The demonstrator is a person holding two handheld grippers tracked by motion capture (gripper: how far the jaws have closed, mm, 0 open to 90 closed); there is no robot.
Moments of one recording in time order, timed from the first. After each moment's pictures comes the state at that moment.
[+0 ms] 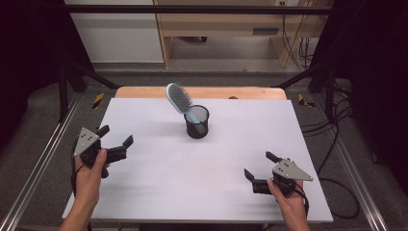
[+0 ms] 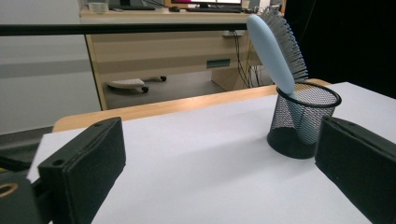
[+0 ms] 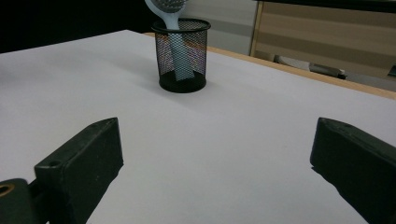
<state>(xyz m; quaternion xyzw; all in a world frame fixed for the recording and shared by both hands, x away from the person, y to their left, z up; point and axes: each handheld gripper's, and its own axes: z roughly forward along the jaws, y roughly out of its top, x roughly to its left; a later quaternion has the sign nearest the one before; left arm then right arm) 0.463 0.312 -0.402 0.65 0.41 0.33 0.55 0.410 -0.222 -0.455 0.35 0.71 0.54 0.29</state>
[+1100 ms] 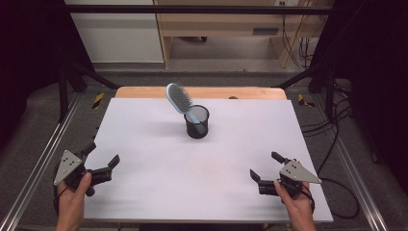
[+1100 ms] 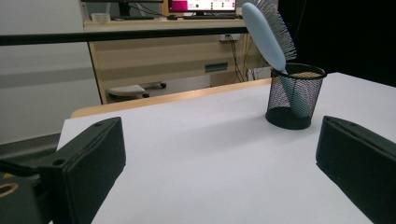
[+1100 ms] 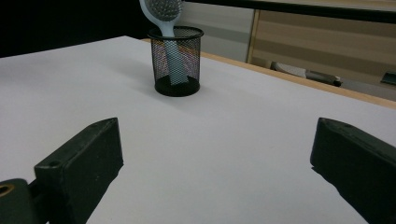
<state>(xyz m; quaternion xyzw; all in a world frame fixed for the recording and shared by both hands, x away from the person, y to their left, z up) 0.418 0.344 -0.434 0.64 0.39 0.35 0.56 0.405 -0.238 -0.451 0.35 0.70 0.54 0.30</state>
